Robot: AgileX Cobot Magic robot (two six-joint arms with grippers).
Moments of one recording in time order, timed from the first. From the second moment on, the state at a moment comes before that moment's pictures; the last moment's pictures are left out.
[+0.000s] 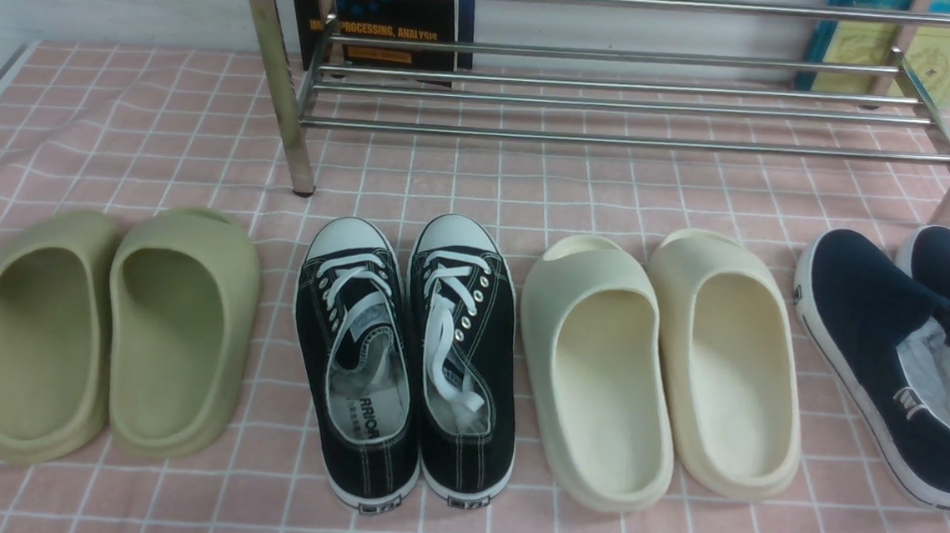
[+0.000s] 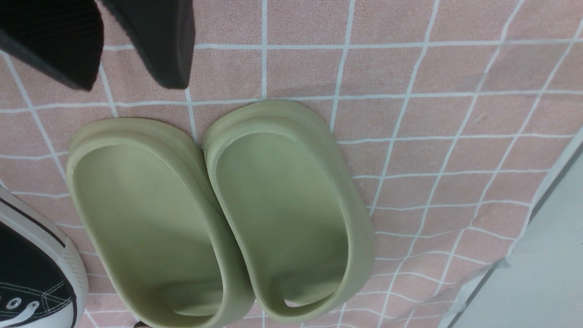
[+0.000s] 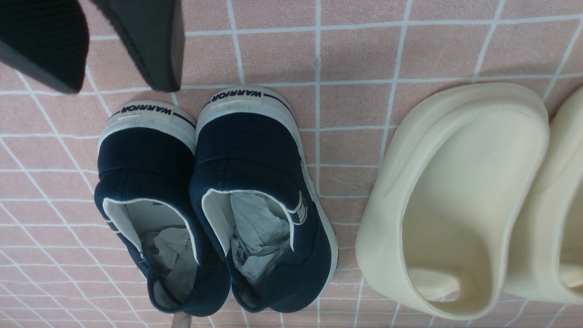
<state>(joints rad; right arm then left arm) -0.03 -0.01 0.02 -0.08 0.36 0.12 -0.01 -0.01 0.02 0.15 0.37 -0.04</state>
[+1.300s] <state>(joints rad) -0.03 -0.01 0.02 -0.08 0.36 0.12 -0.01 -0.01 0.03 -0.99 -0.21 -0.06</state>
